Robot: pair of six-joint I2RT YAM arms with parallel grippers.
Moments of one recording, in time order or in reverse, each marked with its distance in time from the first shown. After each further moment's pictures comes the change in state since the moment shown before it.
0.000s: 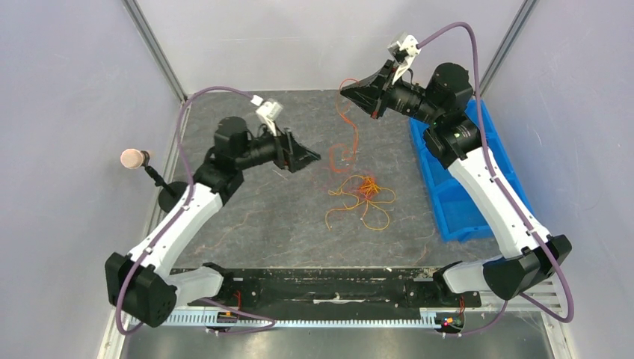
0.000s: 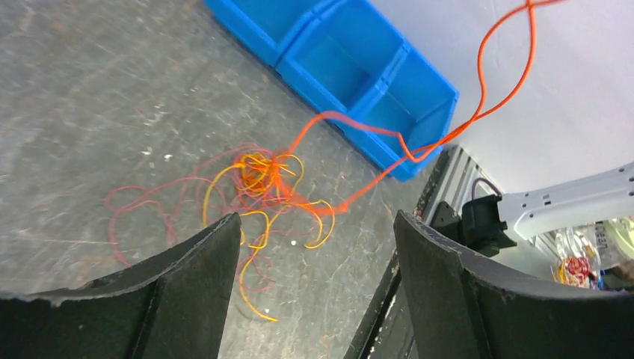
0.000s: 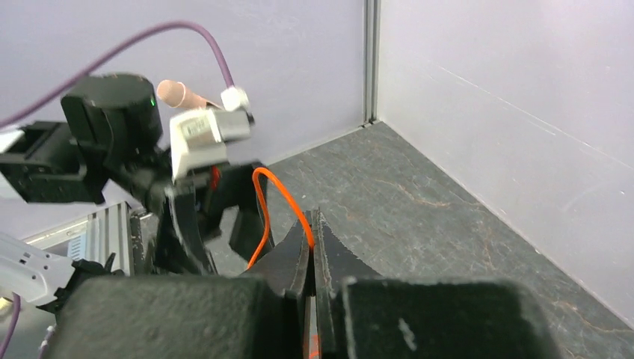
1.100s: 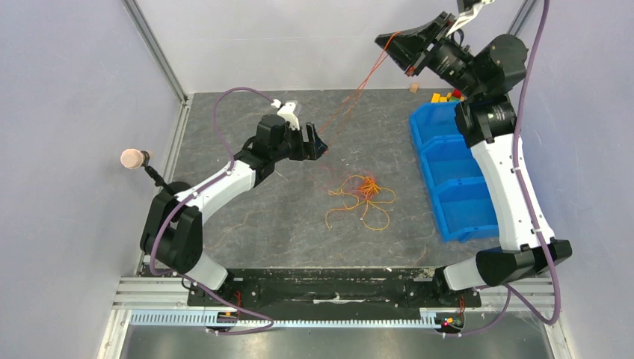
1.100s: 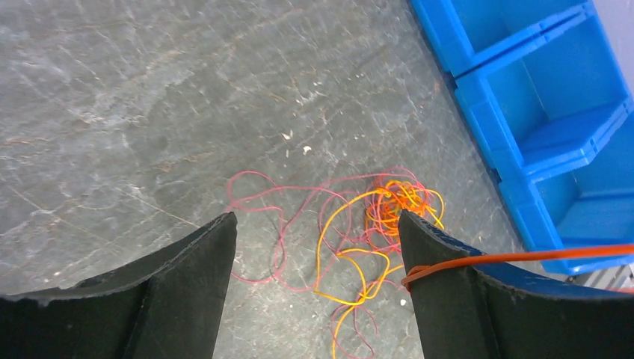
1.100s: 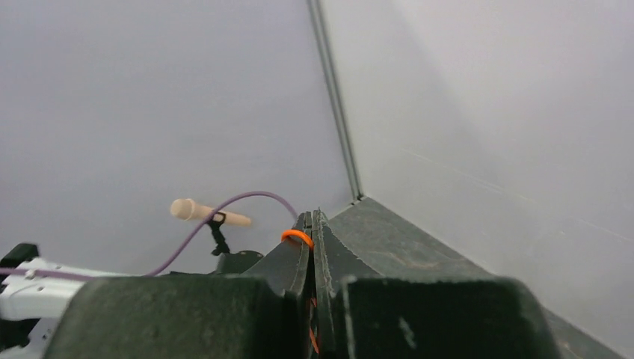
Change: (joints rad) left arm -0.115 0.397 0.050 0.084 -0.458 -0.027; right arm -0.179 0.043 0.250 0.100 -0.024 0.339
